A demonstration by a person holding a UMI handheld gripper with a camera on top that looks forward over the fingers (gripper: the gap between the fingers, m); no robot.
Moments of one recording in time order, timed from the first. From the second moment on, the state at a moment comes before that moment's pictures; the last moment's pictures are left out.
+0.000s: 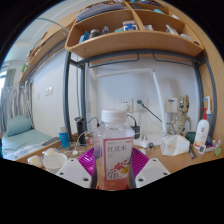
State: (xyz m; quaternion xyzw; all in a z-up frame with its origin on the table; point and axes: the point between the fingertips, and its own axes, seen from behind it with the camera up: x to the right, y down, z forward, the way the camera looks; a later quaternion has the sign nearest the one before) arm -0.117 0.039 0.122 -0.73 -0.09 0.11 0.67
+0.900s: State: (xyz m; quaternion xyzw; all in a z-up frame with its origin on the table) arm -0.091 -0.072 0.115 -0.73 -0.08 0.03 0.68
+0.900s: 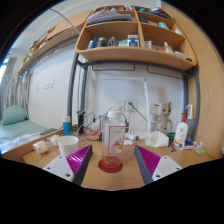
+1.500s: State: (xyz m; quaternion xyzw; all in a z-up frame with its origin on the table) arm 0.015 -0.159 0.132 -0.72 -0.02 -0.06 0.69
